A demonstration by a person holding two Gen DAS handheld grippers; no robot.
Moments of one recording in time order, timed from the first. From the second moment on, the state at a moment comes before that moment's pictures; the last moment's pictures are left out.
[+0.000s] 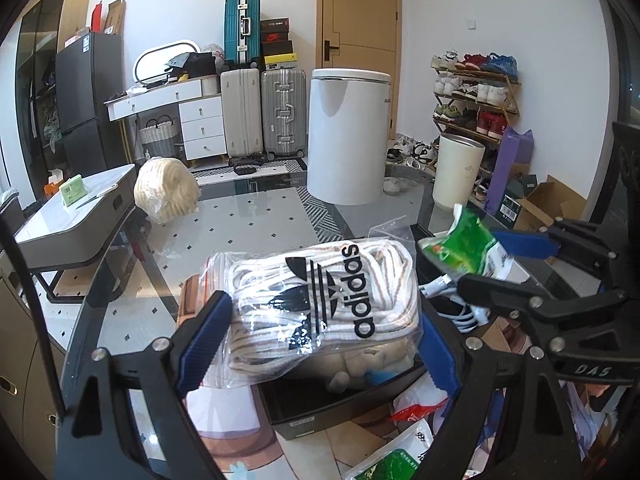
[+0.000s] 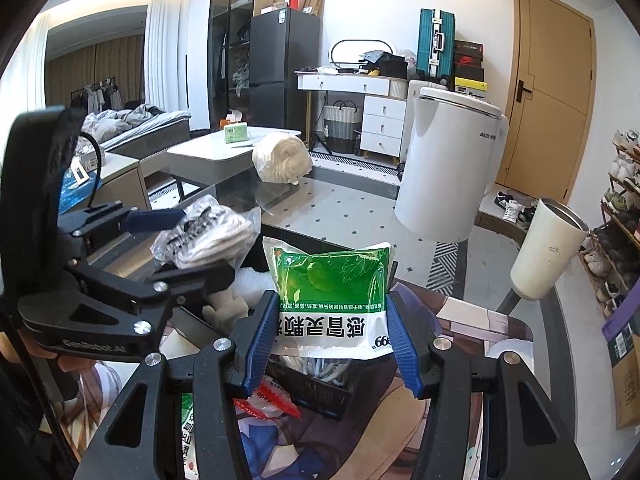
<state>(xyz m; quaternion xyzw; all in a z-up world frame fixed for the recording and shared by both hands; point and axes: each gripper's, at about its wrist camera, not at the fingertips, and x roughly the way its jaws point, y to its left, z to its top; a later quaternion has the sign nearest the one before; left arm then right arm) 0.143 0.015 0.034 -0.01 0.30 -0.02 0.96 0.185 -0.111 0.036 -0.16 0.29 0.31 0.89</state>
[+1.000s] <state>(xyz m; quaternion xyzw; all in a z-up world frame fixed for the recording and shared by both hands) 0.149 0.024 0.037 -0.03 0.29 -0.01 0.96 0.224 -0.073 0.010 -0.25 0.32 0.32 0.85</state>
